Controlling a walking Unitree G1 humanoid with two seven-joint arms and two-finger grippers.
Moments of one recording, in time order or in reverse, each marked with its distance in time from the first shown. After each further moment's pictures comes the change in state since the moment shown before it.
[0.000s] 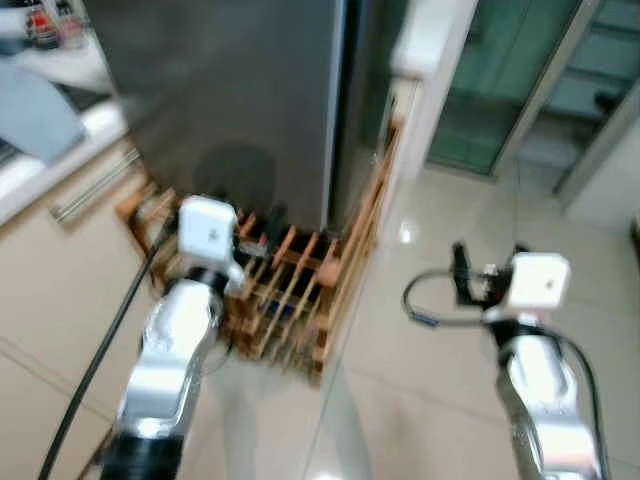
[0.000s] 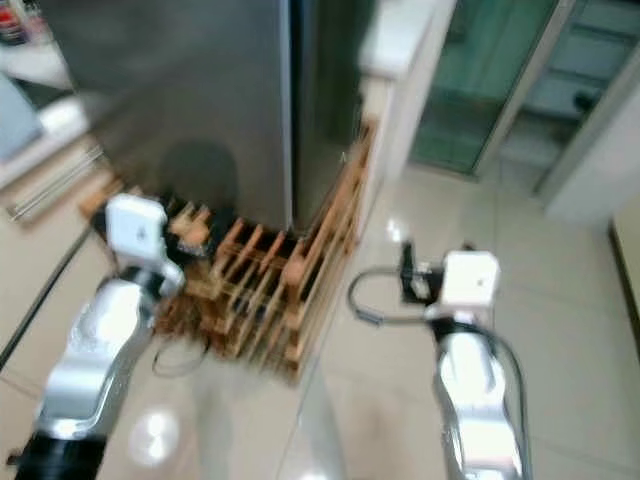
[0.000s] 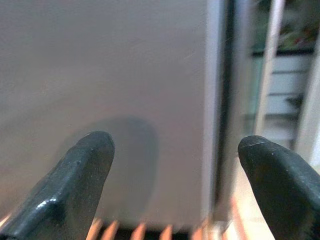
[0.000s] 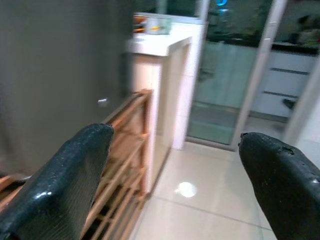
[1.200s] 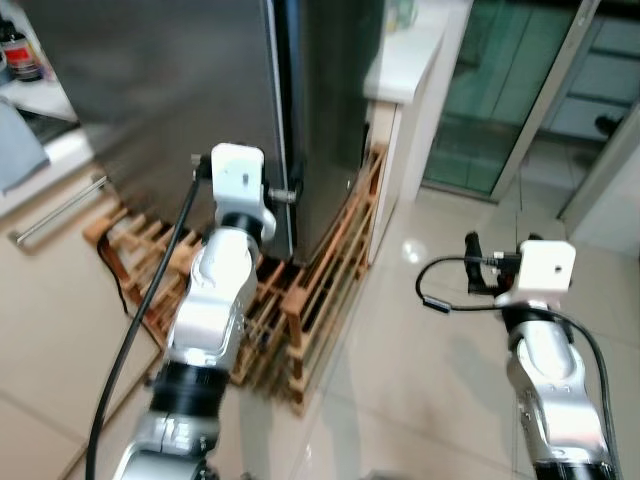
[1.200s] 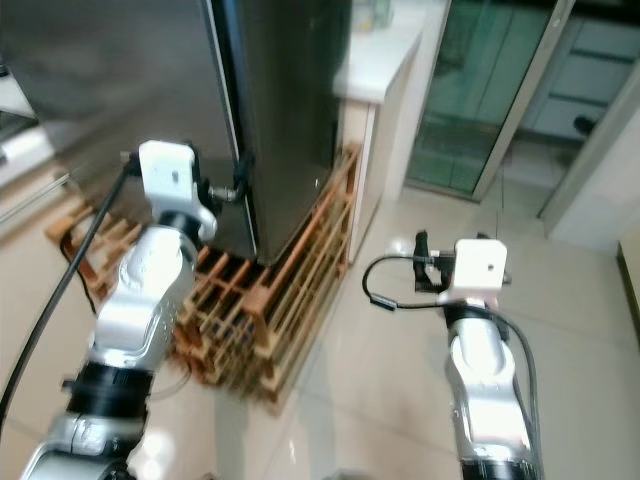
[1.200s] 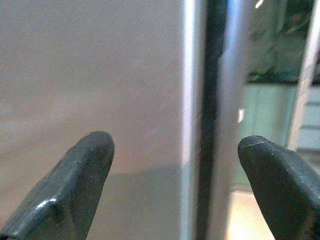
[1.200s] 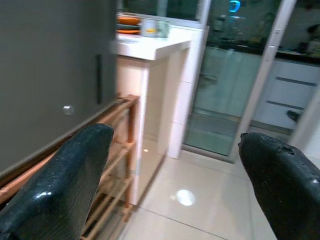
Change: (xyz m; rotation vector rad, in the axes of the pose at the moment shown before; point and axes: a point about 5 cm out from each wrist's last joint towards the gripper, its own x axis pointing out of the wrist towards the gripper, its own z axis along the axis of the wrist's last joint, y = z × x) left arm 0.056 -0.008 0.018 -0.022 -0.023 0.109; right arm 0.017 -0.009 -0.005 -0.035 0.020 -0.023
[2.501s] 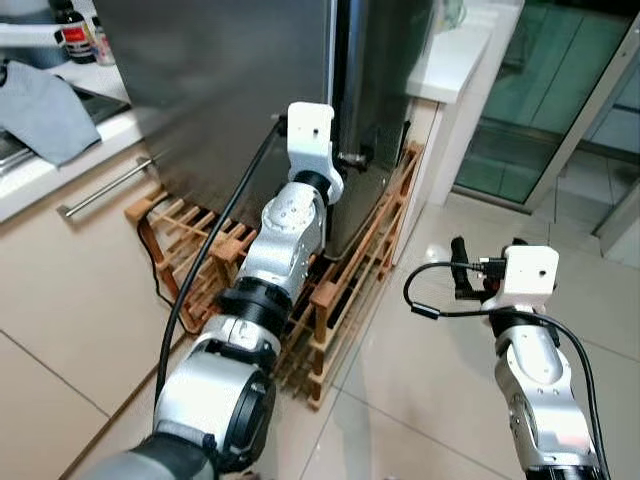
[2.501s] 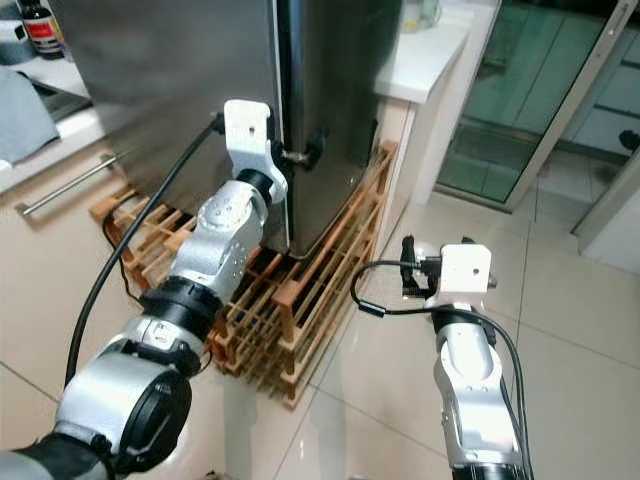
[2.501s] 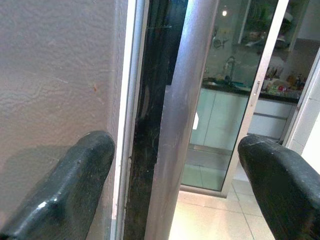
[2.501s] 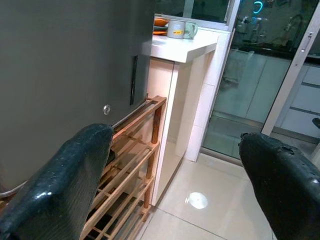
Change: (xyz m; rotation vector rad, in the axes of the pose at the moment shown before) left arm 0.060 -0.073 0.012 -0.196 0.013 -0.219; right arm -0.002 0.001 -0.002 -0.008 0.007 0.002
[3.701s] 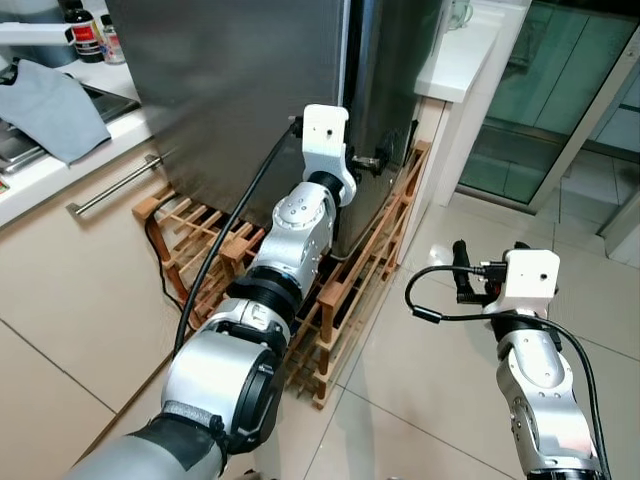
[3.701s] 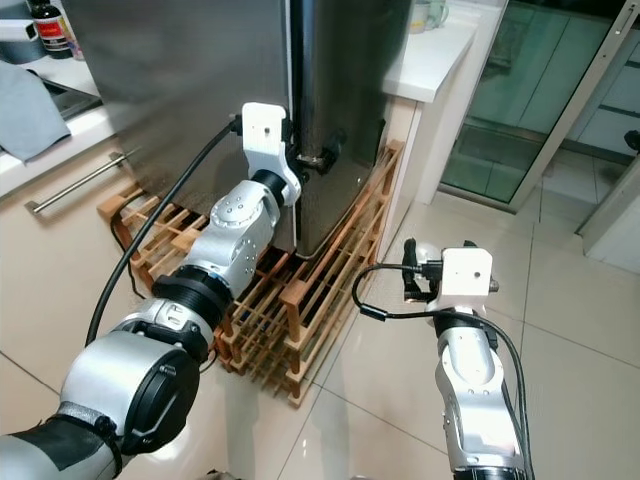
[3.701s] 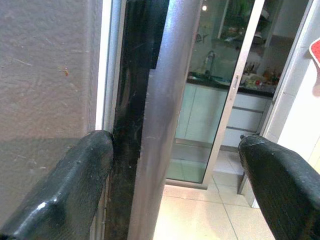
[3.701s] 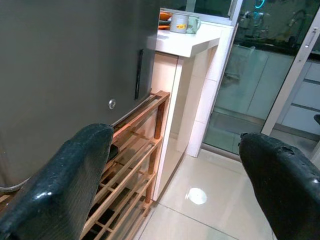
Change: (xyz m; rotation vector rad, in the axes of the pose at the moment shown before) left arm 0.008 -0.019 -0.004 -0.031 0.012 -0.122; right arm -0.003 -0.002 -0.003 -0.010 0.011 -0.009
